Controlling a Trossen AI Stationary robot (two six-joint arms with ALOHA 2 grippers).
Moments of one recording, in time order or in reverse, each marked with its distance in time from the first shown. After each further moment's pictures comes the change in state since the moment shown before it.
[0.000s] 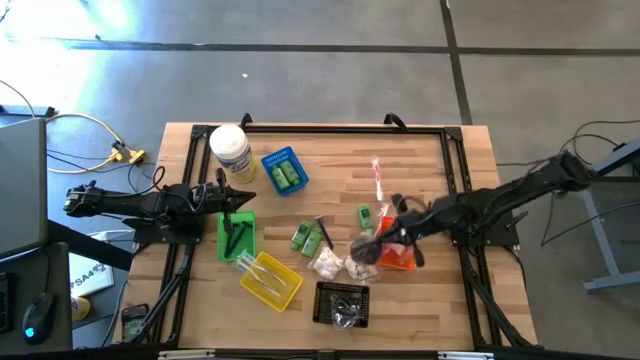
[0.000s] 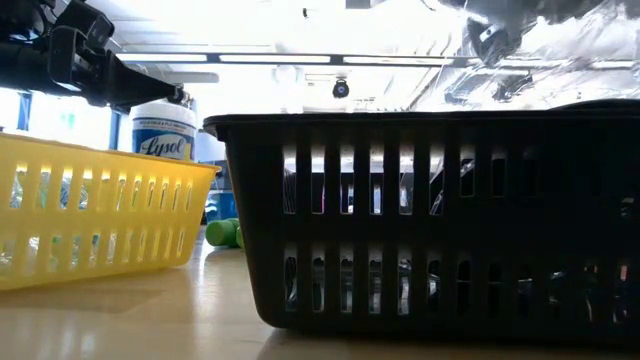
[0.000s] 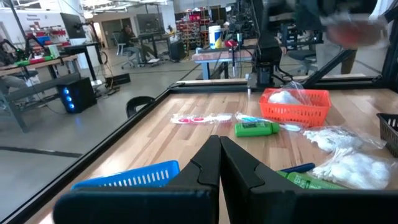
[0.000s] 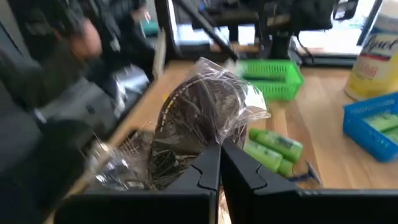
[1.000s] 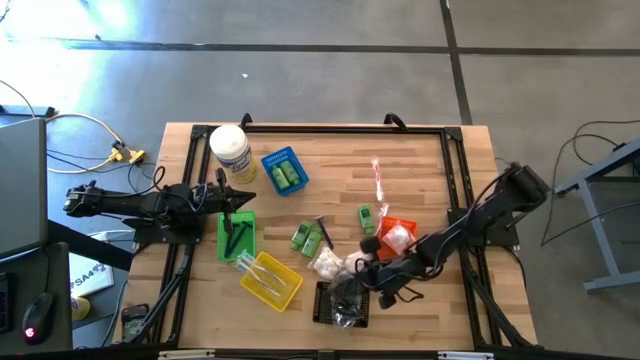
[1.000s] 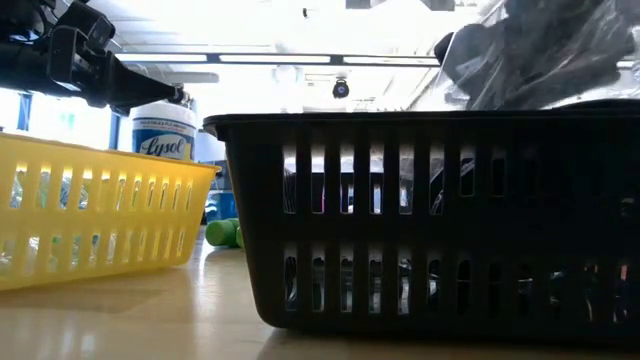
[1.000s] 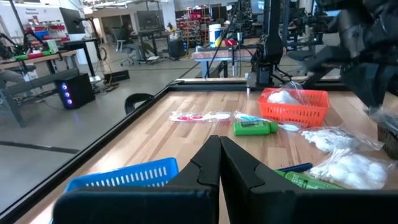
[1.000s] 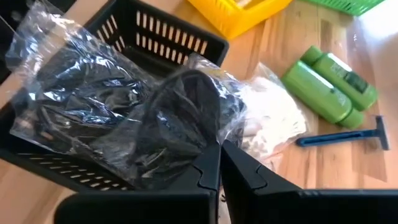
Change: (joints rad) left arm 0.000 0.000 0.000 -0.008 -0.006 -0.029; right arm 0.236 0.652 0.326 -0.177 0.244 -0.011
